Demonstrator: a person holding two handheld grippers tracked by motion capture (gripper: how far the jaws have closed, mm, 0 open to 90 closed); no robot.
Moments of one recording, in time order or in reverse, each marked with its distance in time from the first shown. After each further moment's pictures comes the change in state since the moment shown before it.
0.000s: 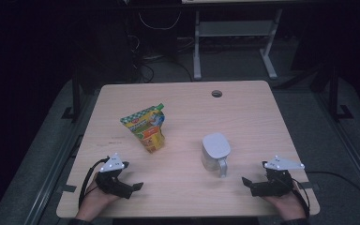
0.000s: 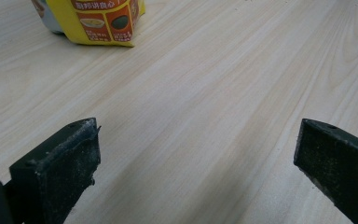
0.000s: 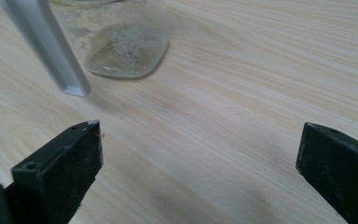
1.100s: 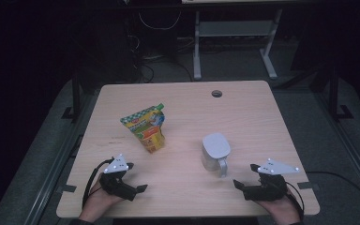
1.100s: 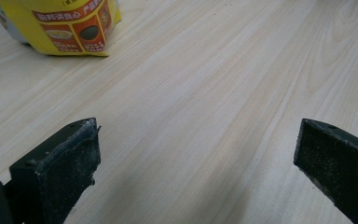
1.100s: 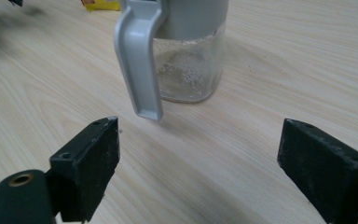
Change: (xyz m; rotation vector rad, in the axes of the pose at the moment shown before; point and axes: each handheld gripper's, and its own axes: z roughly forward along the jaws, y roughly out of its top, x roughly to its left) left arm -0.010 0.005 0.007 0.003 -0.041 0.023; right arm 0.032 0.013 -0.009 -0.039 0.076 -0.026
